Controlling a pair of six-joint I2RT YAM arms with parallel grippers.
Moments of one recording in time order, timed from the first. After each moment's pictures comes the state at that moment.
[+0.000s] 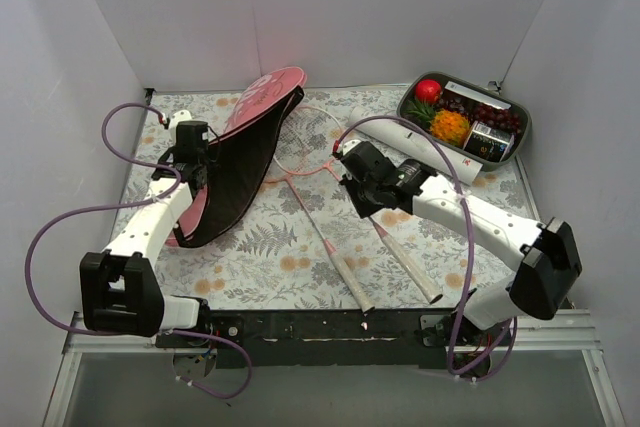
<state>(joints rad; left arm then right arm) -0.12 1.32 0.99 -0.36 -0.38 -0.42 0.86 1.49 1.25 -0.77 0.17 0.22</state>
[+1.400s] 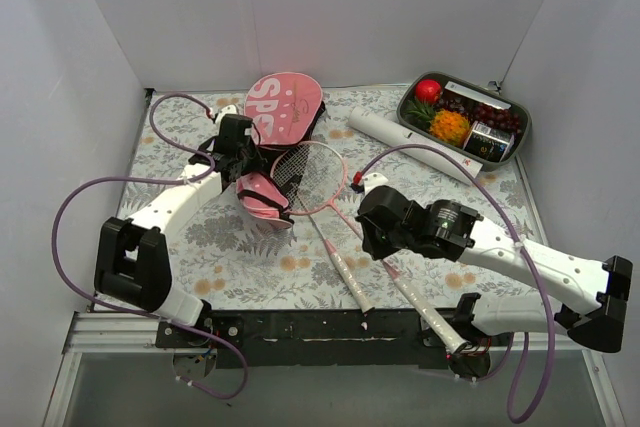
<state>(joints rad) -0.35 1.50 1.10 -0.33 -0.22 -0.64 1.13 1.12 1.11 -0.96 0.22 0.55</state>
